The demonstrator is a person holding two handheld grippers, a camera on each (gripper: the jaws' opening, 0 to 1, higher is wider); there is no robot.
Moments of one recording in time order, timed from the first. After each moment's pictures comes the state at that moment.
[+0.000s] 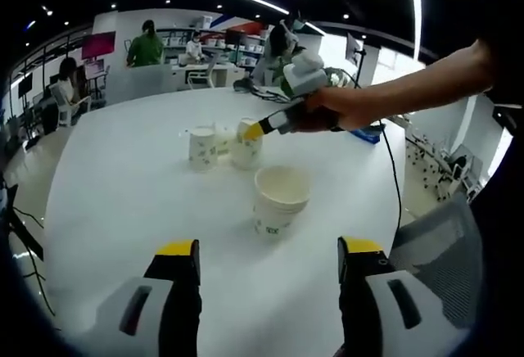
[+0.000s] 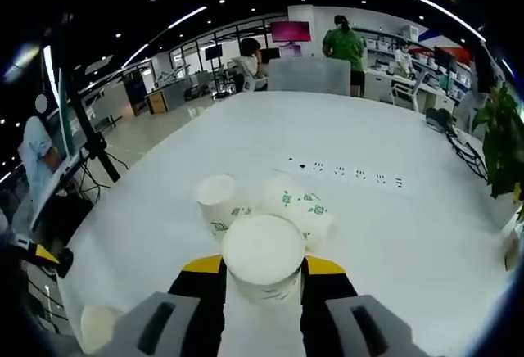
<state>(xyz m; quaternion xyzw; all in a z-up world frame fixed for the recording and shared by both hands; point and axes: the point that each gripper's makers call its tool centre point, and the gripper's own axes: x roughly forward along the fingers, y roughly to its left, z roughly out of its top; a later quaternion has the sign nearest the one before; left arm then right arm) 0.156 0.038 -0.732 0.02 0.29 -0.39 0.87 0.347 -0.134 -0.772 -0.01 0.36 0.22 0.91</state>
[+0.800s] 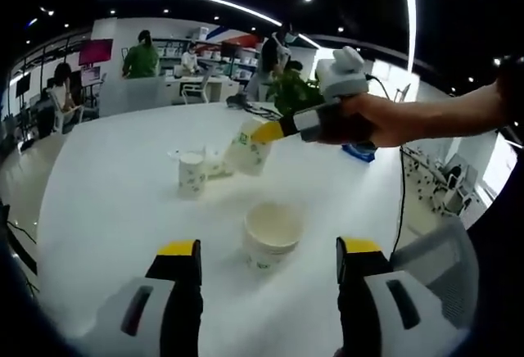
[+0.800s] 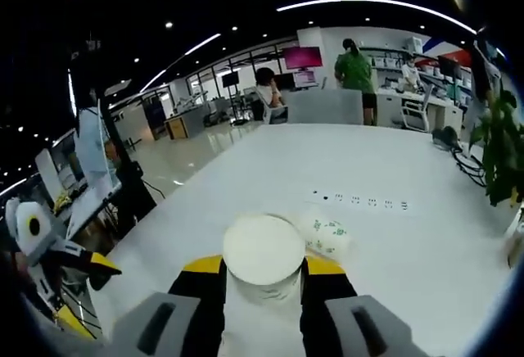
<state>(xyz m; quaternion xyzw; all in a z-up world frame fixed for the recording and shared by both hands) 0.180 0.011 -0.706 -0.01 0.26 -0.41 0.88 0.323 -0.116 -0.695 0.04 0.29 0.28 0.92</state>
